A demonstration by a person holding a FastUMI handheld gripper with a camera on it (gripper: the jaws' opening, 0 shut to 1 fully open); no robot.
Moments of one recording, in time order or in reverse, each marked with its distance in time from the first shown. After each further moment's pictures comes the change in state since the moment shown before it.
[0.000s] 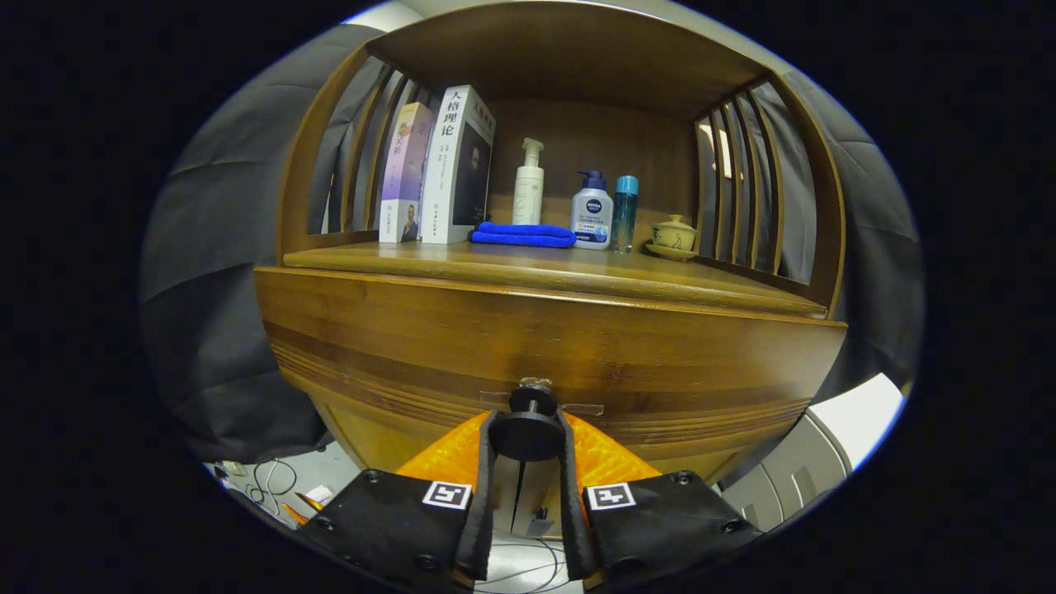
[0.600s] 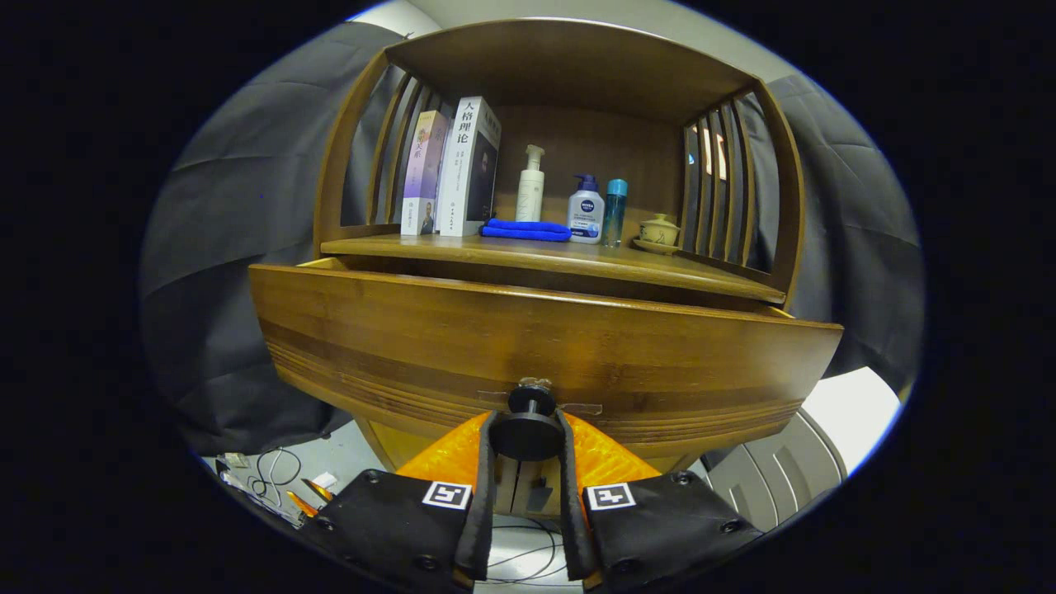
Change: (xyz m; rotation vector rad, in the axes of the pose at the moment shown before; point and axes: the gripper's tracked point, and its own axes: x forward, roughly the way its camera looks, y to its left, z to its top) arm -0.064 0.006 -0.018 0.005 0.022 -0.017
